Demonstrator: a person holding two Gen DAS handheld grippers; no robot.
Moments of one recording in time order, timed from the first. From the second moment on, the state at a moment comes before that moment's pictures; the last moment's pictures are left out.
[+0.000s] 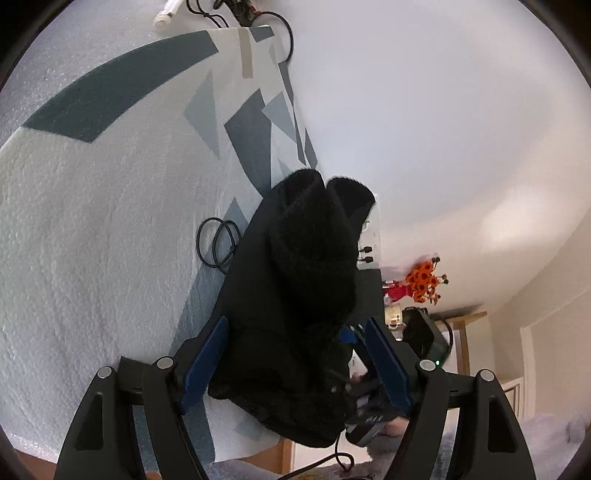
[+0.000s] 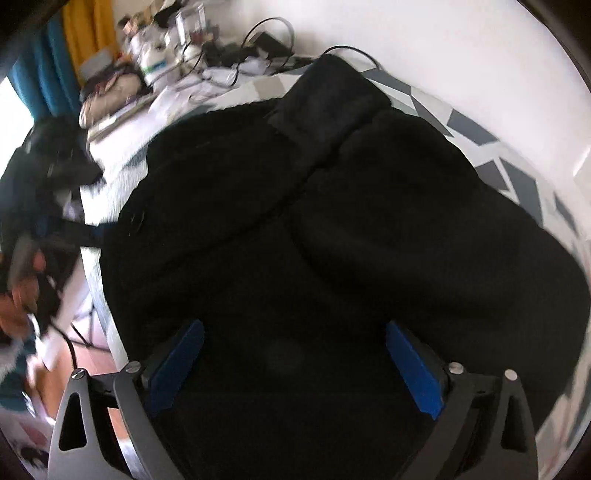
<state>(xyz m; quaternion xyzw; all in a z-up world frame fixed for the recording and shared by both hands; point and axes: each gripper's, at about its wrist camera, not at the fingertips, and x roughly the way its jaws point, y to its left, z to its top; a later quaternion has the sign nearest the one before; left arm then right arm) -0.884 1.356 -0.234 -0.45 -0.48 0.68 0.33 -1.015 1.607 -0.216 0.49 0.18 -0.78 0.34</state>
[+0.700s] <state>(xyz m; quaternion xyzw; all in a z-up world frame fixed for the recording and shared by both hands) -0.877 1.397 -0.222 -0.44 -0.44 0.71 0.33 -1.022 1.608 -0.217 0.49 0.13 -0.78 0.36</state>
